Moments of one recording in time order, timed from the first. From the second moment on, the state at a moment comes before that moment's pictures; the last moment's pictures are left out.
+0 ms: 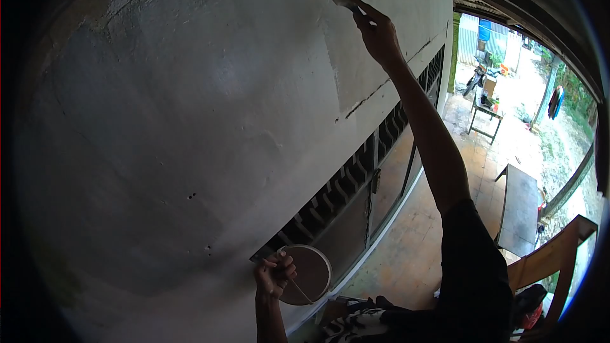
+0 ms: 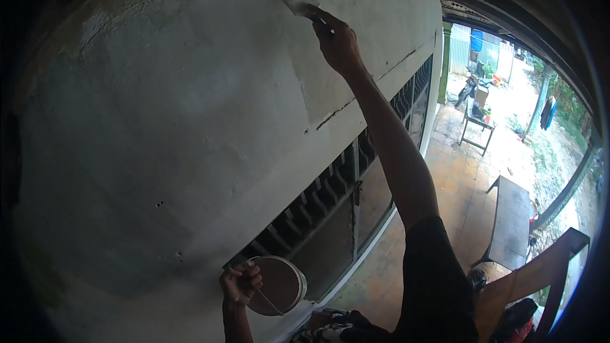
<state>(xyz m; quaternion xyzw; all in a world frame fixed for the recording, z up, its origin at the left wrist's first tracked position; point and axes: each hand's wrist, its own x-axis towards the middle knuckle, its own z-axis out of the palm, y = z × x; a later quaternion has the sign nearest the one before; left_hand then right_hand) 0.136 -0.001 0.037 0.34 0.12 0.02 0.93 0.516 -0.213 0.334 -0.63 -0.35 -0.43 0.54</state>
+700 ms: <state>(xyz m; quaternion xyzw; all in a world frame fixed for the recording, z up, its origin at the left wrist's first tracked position) 0.133 0.006 0.028 0.30 0.14 0.04 0.94 0.535 -0.236 0.318 -0.75 -0.37 -0.39 0.37</state>
